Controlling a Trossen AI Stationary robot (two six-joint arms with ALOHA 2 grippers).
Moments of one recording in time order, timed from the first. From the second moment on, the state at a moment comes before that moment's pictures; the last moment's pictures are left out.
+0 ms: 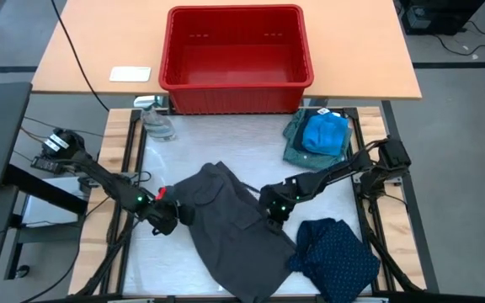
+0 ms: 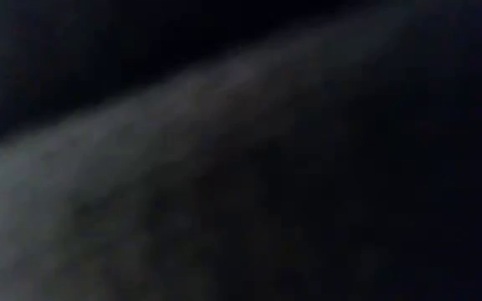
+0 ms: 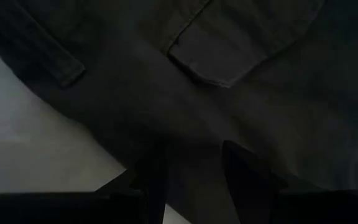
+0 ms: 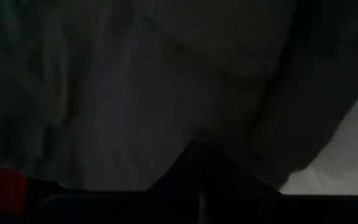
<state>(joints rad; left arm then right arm) -0.60 1.23 0.48 -0.32 -0.48 -1.80 0.17 1.77 0.93 -0.18 -0.47 0.82</state>
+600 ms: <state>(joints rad) -0.66 1.12 0.48 -0.58 -0.47 -1.90 -0.03 1.65 0.93 -0.03 -0.31 0.56</state>
